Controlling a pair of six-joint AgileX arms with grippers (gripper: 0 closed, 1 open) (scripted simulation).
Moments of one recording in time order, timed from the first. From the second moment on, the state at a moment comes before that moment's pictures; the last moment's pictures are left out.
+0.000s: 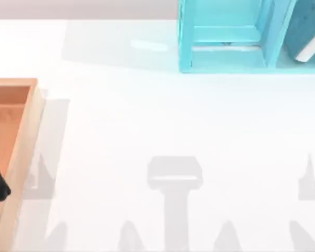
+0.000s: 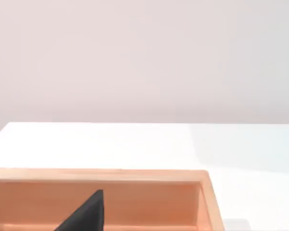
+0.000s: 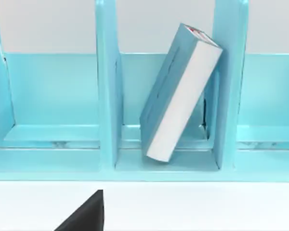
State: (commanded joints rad) left arm 0.00 0.00 0.00 0.00 0.00 0.00; right arm 0.00 0.00 0.00 0.00 0.00 0.00
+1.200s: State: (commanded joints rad) left arm 0.00 0.00 0.00 0.00 0.00 0.00; right arm -0.06 1.23 0.46 0.70 -0.08 0.23
